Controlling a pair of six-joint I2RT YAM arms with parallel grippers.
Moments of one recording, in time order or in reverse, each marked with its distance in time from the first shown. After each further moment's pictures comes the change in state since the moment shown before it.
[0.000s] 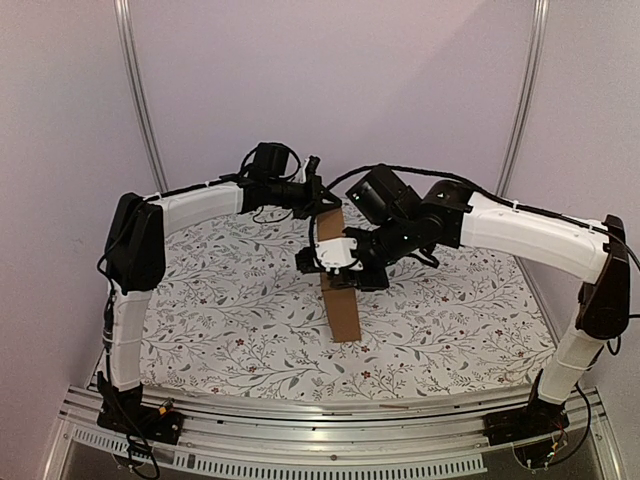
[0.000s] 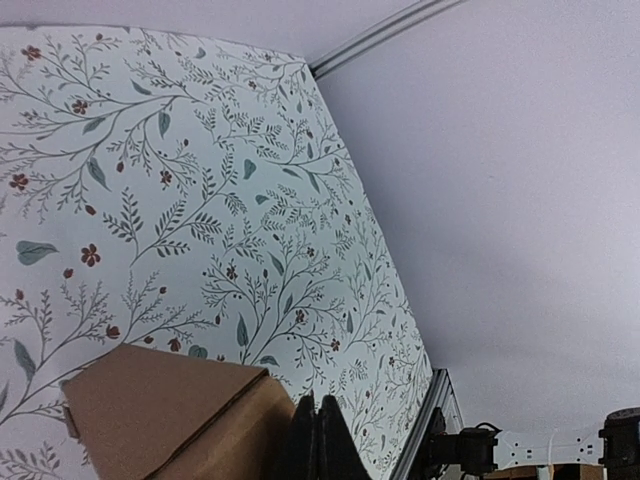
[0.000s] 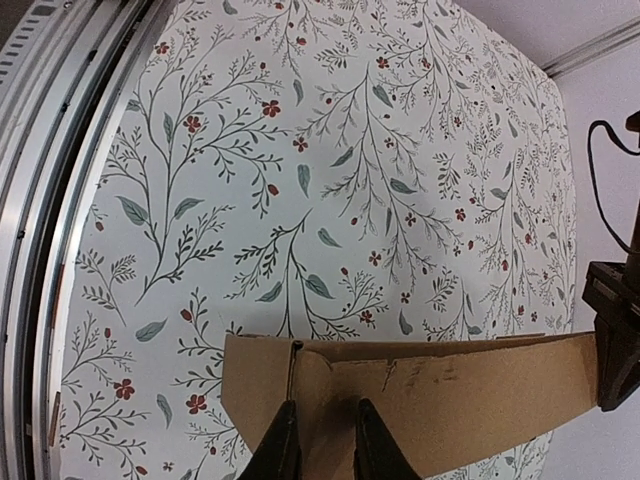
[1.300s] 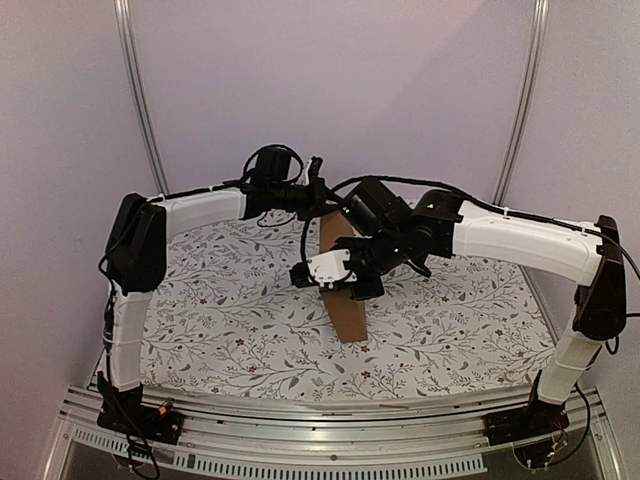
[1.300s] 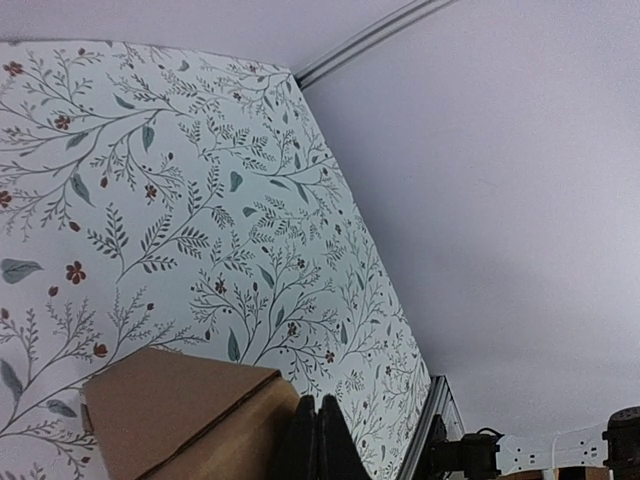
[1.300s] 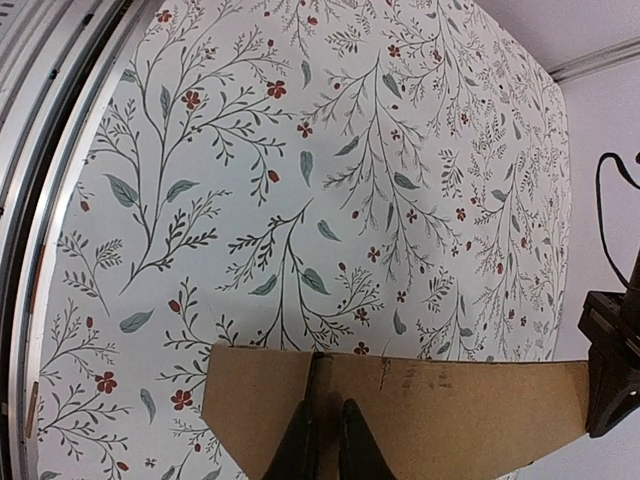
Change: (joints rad) left arm -0.013 0.001 -0.047 0.096 -0.008 -0.013; right arm 0.034 0.042 -0.017 -0.005 0.093 -0.057
